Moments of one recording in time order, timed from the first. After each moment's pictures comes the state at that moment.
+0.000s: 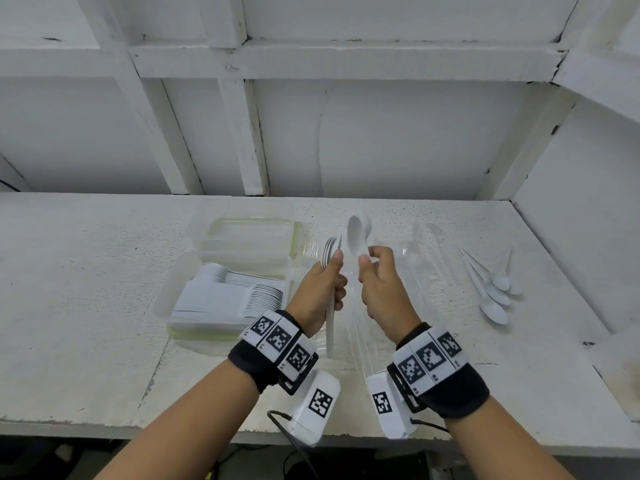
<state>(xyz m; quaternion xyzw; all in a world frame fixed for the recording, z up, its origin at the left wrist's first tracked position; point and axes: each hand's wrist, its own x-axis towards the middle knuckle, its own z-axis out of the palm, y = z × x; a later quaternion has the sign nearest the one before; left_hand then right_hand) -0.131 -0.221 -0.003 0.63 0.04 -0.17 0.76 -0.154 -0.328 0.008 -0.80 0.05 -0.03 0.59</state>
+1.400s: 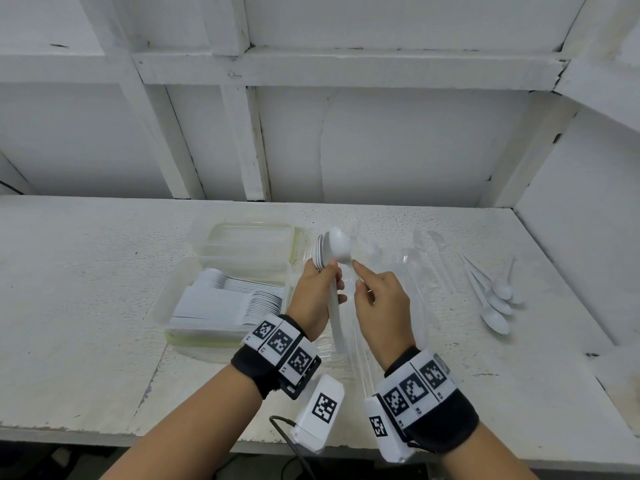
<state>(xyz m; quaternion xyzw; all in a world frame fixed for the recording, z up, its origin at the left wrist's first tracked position) -0.128 -0.224 -0.001 0.57 0.06 -0.12 0.81 -0.161 -0.326 -0.013 -0.88 0.01 -0.19 0.45</state>
